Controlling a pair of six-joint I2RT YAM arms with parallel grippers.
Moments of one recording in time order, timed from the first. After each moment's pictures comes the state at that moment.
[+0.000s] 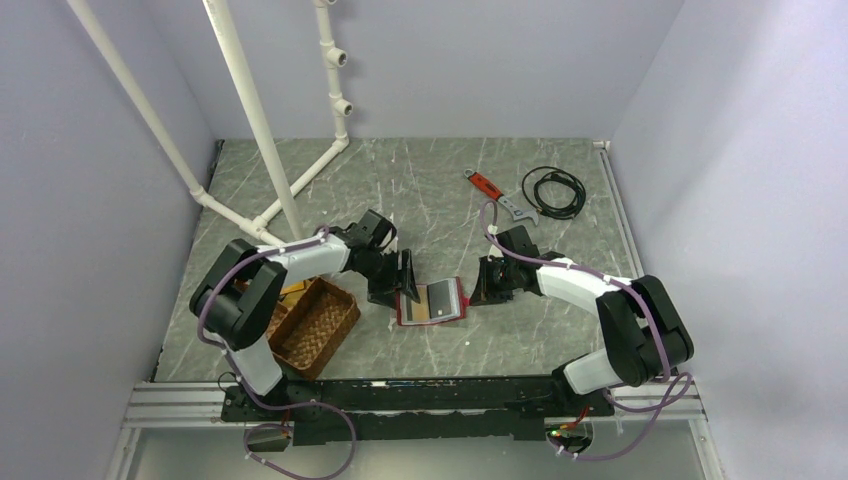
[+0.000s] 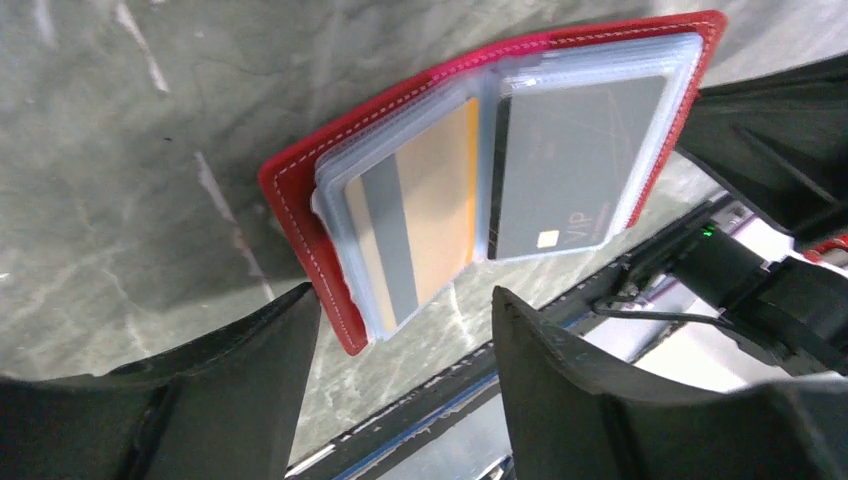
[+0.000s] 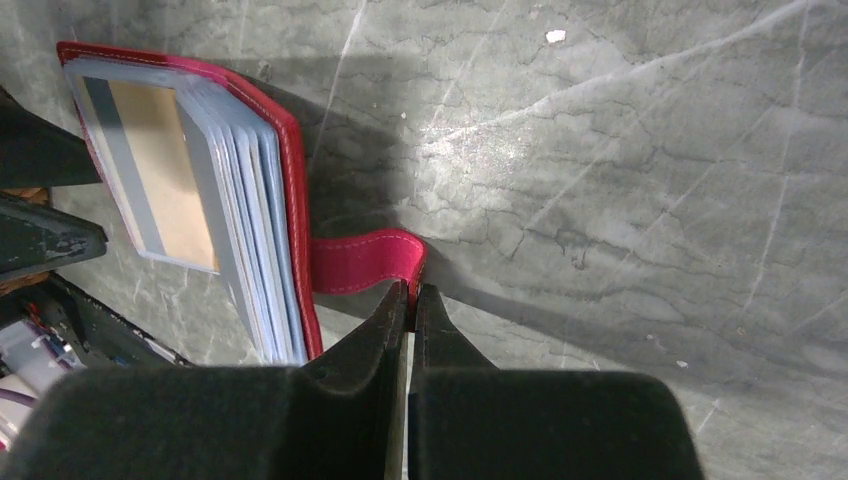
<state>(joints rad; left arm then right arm) -0.62 1.73 1.00 -0.44 0.45 -0.69 0.42 1.44 0.64 -0.27 -0.35 0.46</state>
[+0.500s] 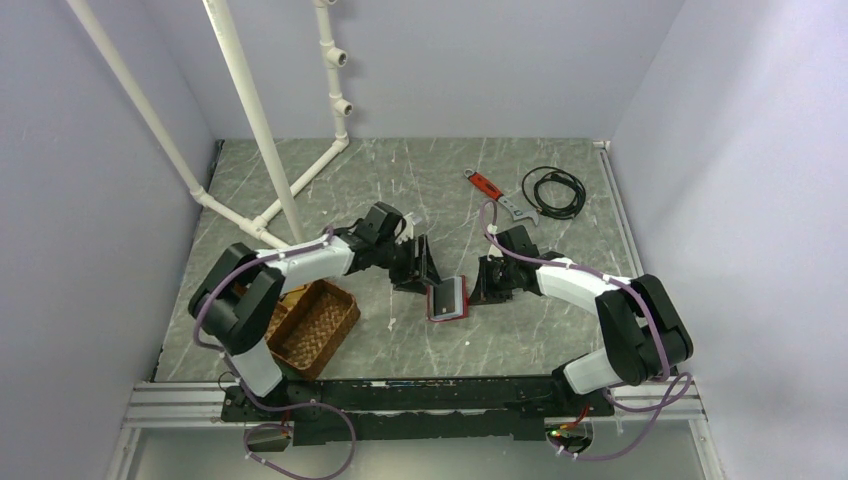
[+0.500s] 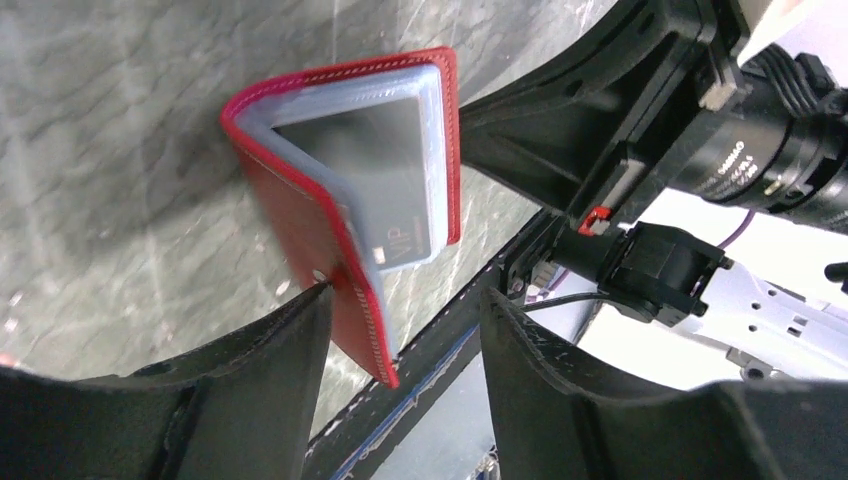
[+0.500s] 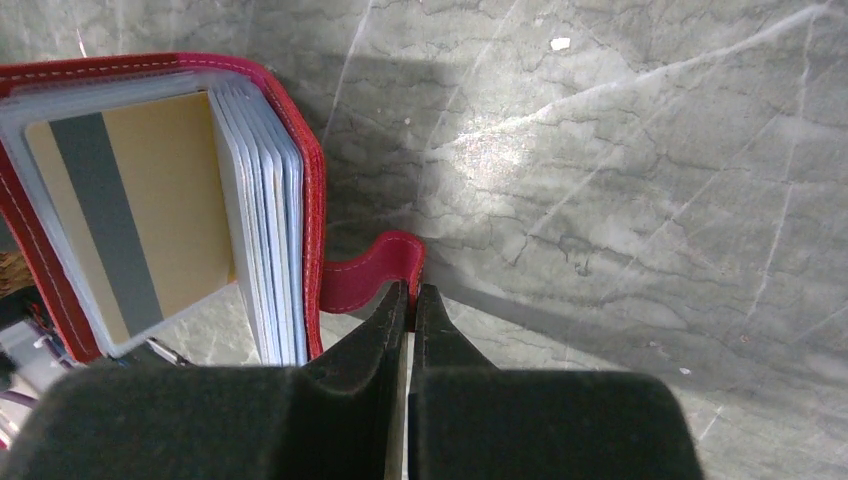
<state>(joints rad) -0.67 1.67 1.00 -0.19 0.56 -0.81 0.42 1.45 0.64 -0.26 -0.35 0.46</state>
